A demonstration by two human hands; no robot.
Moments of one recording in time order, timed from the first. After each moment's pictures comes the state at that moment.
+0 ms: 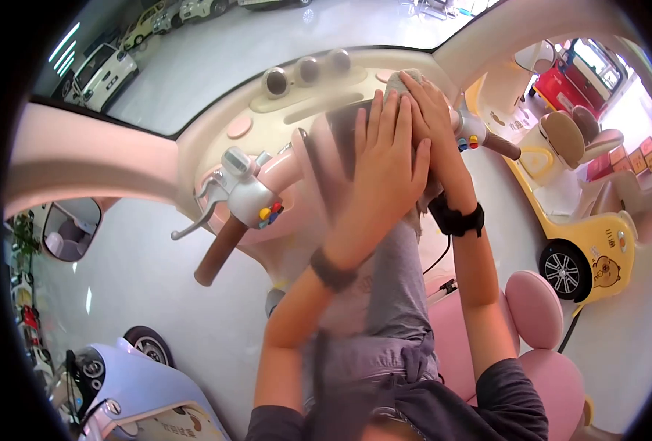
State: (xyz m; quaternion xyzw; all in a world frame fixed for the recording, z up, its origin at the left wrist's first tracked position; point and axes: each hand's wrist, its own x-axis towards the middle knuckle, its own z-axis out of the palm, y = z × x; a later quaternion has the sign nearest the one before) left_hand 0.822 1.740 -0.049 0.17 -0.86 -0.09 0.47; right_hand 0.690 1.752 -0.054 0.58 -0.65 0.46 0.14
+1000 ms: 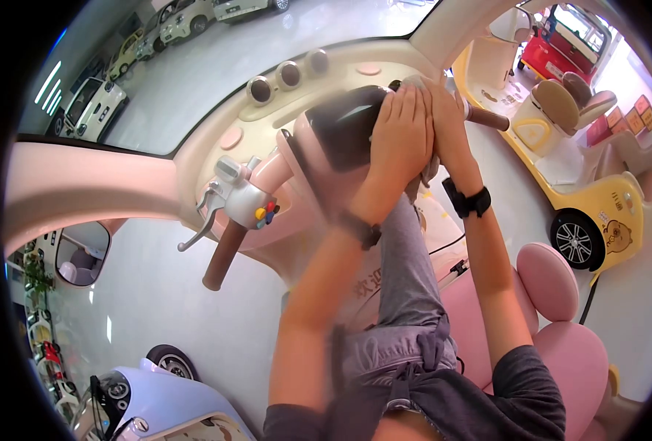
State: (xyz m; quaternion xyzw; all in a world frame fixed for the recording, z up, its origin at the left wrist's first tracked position) left_hand 0.762 1.739 -0.068 0.08 -0.86 0.03 0.50; right_hand 0.653 1.792 -0.077 0.55 -0.69 0.39 0.28
